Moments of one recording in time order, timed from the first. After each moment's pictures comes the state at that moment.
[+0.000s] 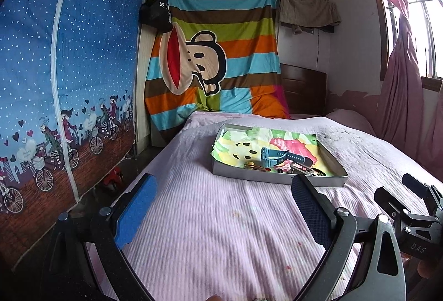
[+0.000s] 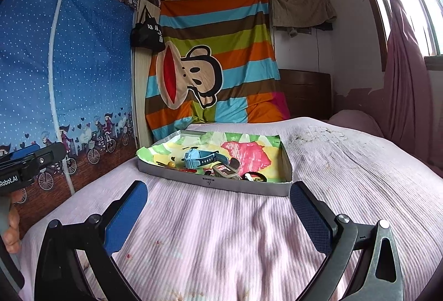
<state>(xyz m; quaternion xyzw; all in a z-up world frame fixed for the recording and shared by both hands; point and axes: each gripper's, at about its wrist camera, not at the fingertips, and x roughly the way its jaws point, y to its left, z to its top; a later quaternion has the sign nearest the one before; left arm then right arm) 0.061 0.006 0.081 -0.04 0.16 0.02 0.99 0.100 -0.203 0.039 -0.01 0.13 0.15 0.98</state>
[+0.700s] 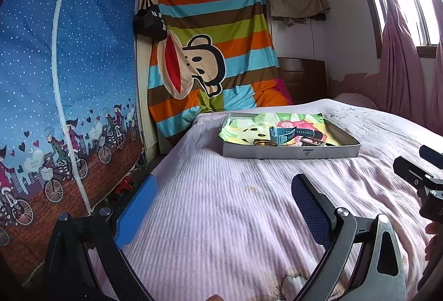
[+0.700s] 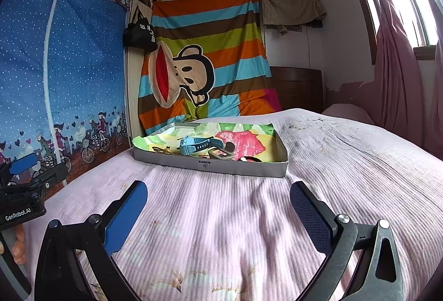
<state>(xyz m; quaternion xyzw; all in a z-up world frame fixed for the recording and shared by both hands) 0.054 0.005 0.025 0.02 0.14 0.03 0.99 0.087 -0.202 0.007 0.00 0.13 0.12 0.98</state>
